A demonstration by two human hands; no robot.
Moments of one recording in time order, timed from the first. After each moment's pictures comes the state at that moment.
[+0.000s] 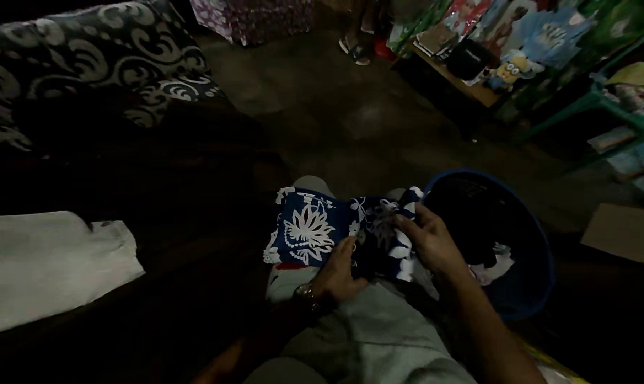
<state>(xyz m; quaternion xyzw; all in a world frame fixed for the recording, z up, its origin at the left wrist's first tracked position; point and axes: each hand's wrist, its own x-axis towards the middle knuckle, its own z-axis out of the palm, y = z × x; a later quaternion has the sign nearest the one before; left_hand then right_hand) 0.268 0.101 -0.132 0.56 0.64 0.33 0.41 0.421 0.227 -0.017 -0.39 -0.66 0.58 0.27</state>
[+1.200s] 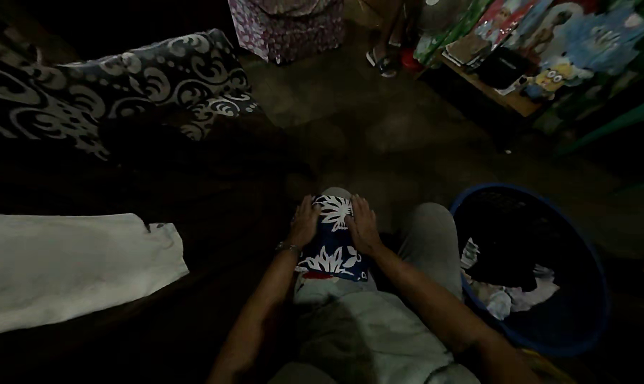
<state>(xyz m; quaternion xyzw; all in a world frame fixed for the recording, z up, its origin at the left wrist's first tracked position) 0.104 0.137 -0.171 0.43 0.80 0.31 0.28 0.281 0.238 -0.181 -0.33 -0.87 0.33 0.14</state>
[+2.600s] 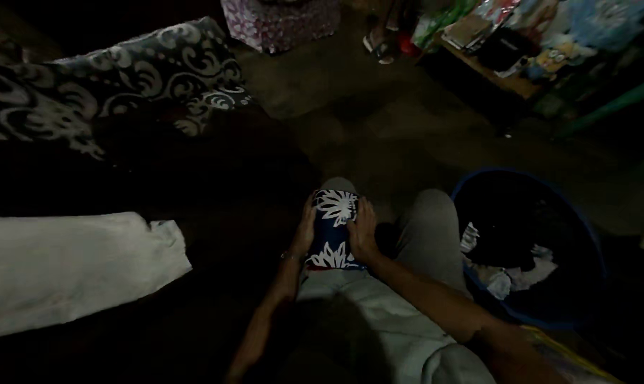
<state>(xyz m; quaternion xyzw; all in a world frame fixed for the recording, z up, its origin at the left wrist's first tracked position) 0.125 0.106 -0.209 0.41 0.70 0.49 0.32 0.290 0.194 -0.199 -0.39 -0.82 0.33 0.24</state>
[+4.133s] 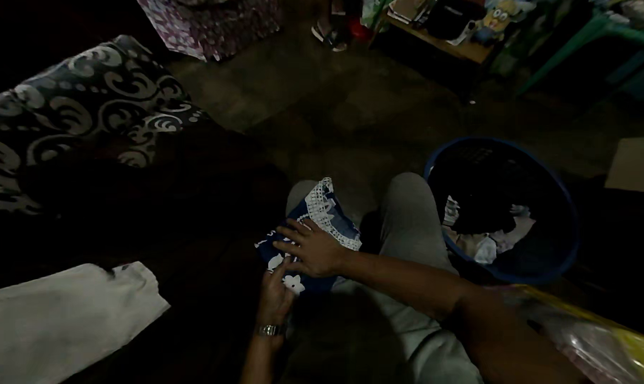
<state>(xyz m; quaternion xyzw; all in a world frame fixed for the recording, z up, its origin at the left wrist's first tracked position) 0.190 0.039 -0.147 0.01 0.52 0.74 0.42 0.265 0.175 -0.152 -0.06 -0.95 0.29 0.11</state>
